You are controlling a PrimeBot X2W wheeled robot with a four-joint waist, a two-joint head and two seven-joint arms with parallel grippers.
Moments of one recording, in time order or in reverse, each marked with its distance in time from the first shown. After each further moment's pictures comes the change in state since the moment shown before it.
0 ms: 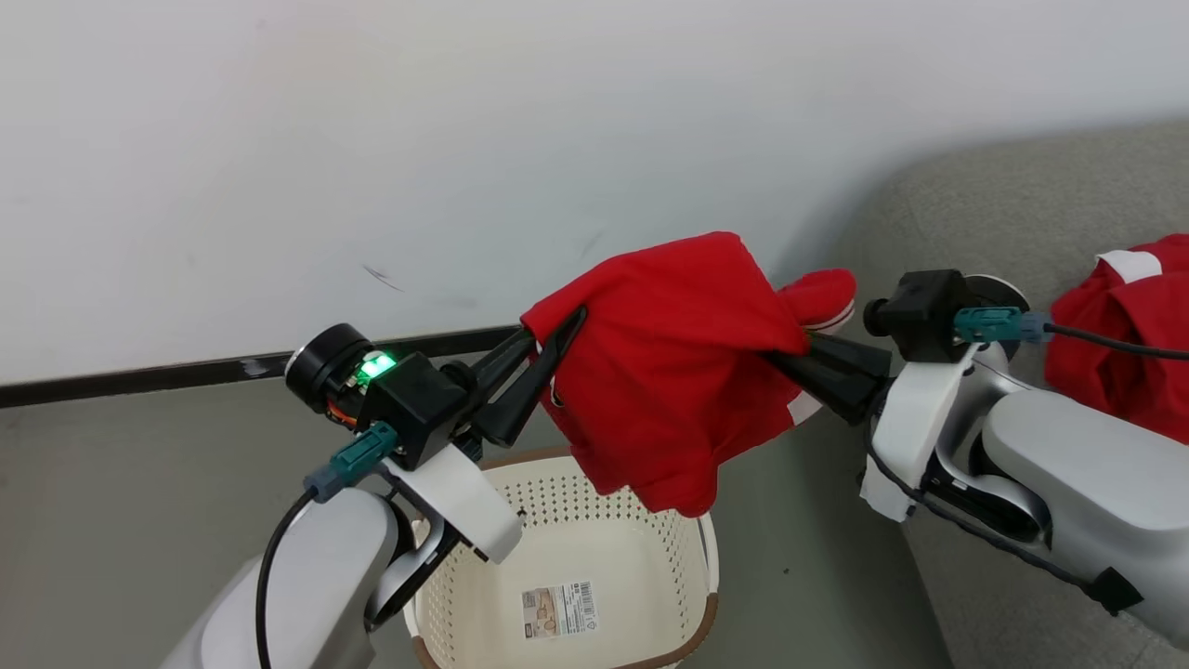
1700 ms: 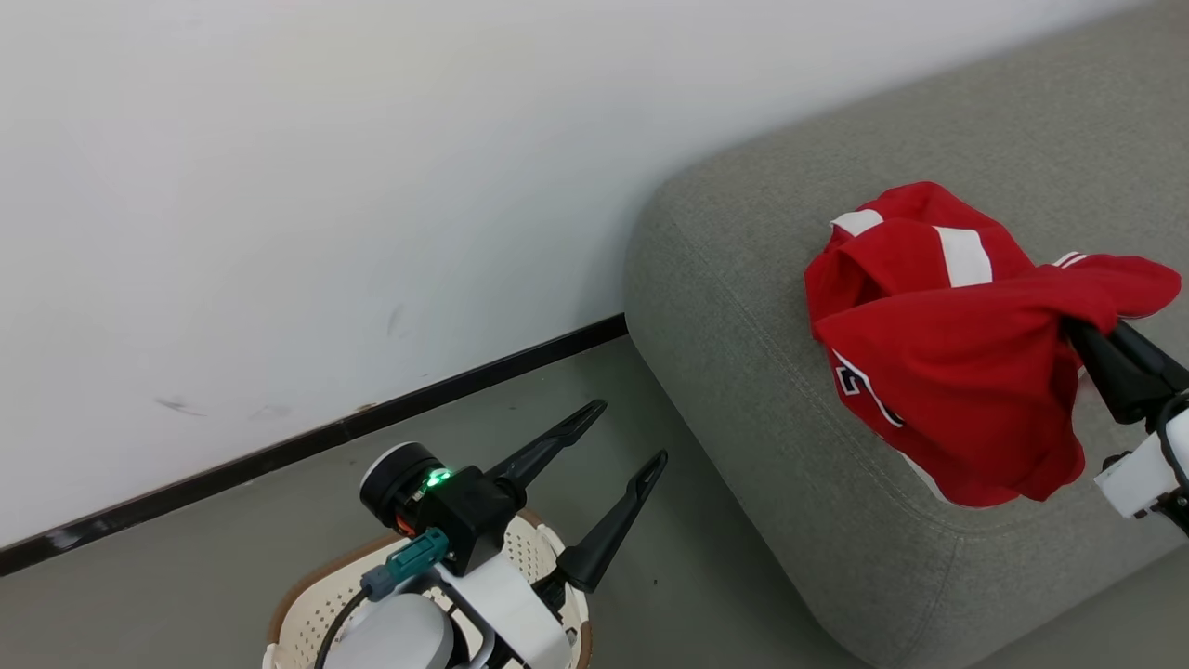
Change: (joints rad) left arm 0.152 -0.046 -0.087 0.023 -0.061 -0.003 -0.055; right arm 0.504 -0.161 -0.722 -0.026 0.003 0.005 -0.027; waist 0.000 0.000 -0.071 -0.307
